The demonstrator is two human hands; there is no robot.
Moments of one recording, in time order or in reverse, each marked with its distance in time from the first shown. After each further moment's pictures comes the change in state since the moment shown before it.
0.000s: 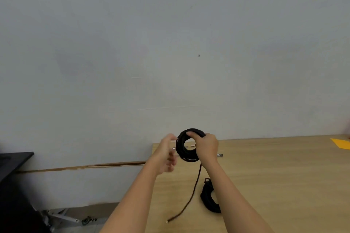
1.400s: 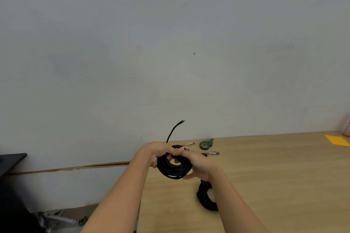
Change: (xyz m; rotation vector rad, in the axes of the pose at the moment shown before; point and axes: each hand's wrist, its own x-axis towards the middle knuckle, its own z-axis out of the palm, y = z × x) left_hand 0.008 0.013 -0.006 0.261 -0.151 -0.036; right_hand -0.010 0.030 -0.014 0.005 -0.815 0.309
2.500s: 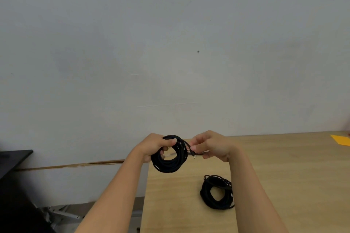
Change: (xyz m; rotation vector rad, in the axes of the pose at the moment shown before) left_hand 0.000 -0.011 -0.029 -0.056 0.069 0.340; right_hand -0.035 -0.050 -0.031 -0.316 -0.009 -0.135
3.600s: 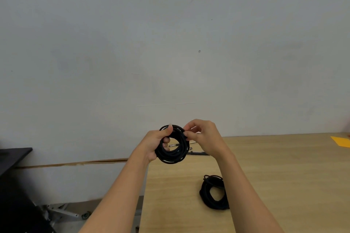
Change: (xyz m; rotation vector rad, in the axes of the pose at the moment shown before) left_hand 0.000 0.004 0.010 -0.450 0.011 0.052; right_hand 0.008 -0.017 0.023 -0.123 0.462 -0.361
